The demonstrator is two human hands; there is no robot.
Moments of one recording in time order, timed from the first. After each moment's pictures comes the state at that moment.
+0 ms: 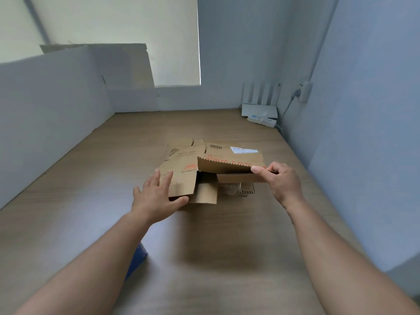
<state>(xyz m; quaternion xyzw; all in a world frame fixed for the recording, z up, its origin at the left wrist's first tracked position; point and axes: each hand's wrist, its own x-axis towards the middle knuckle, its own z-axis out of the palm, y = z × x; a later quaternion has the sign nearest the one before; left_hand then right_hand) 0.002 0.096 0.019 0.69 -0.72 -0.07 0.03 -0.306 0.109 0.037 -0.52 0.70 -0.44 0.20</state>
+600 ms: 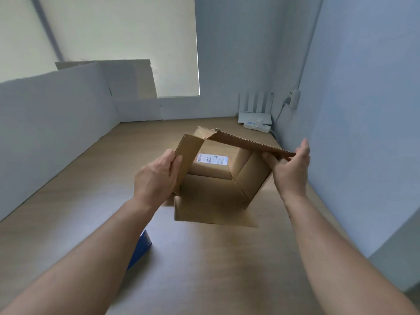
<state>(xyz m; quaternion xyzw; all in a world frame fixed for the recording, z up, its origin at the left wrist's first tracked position) -0.024 0.166 0.098 0.57 -0.73 0.06 0.37 -0.303 0.165 0.076 -0.43 0.67 -0.59 0.14</state>
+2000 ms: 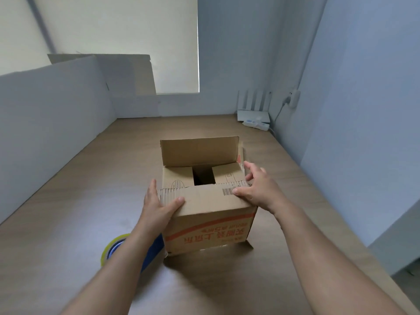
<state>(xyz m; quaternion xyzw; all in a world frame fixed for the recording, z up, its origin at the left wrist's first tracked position) 0.049 0.193 0.045 0.62 -0.56 -0.42 0.36 -0.212 0.179 0.070 -0.63 0.68 -0.29 0.24</state>
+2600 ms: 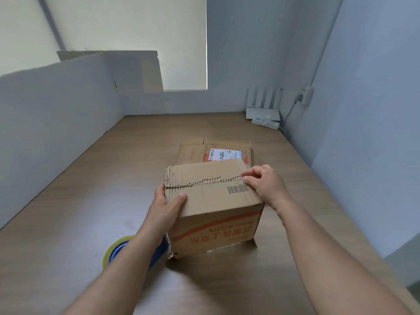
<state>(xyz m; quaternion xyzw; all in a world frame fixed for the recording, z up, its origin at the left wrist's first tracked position) 0.035 0.172 0.036 0.62 -0.48 -0.47 0.41 -0.220 0.148 0.064 -0.59 0.67 -0.36 0.27</state>
